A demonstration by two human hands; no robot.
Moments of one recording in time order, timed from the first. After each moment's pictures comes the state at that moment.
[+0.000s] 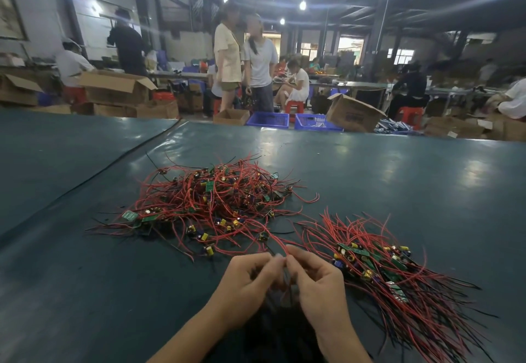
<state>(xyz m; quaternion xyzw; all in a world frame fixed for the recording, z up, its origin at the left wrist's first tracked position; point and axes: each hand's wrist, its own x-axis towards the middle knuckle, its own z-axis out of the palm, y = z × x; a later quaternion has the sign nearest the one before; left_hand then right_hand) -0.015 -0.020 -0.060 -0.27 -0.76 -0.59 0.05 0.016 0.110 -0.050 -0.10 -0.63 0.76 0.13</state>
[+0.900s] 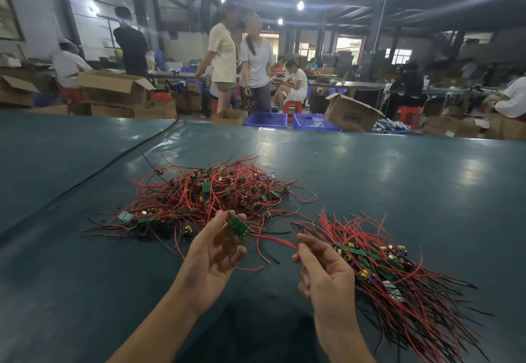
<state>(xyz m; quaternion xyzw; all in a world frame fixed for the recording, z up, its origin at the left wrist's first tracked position) -0.028 -0.046 -0.027 0.00 -0.40 -0.91 -0.09 0.018 0.119 -0.045 -0.08 -0.56 0.80 0.19</state>
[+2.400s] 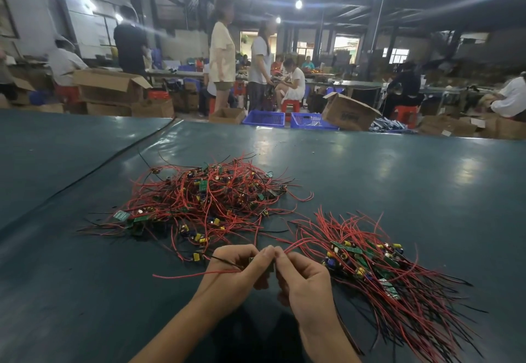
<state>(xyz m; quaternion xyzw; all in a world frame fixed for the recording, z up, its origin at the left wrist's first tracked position) -0.013 -0.023 -0.044 -0.23 -0.71 -0.66 0.03 0.022 0.104 -0.046 -0.04 -0.62 0.77 0.11</state>
